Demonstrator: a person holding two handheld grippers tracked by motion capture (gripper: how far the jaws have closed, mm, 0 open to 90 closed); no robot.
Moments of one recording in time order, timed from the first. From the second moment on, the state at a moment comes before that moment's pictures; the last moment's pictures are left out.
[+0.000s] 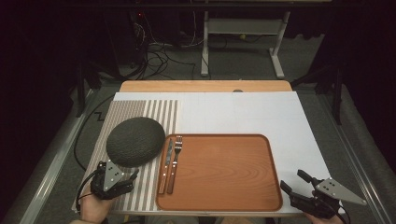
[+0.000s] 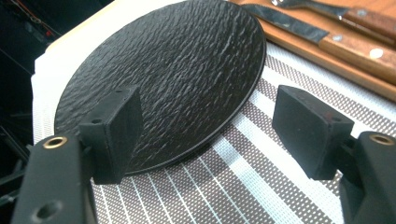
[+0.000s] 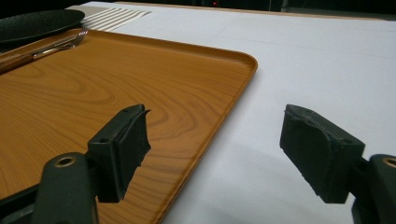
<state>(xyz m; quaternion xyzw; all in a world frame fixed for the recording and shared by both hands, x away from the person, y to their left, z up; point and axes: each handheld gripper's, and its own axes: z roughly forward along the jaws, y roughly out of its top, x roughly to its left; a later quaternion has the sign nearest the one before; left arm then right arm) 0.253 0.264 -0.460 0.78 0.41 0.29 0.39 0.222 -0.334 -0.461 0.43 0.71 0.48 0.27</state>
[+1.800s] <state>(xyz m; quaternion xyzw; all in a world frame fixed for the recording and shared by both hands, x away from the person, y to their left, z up) 0.277 0.208 -0.480 0.87 0.21 0.44 0.10 0.222 -0.336 -0.460 0.44 0.71 0.48 0.27</state>
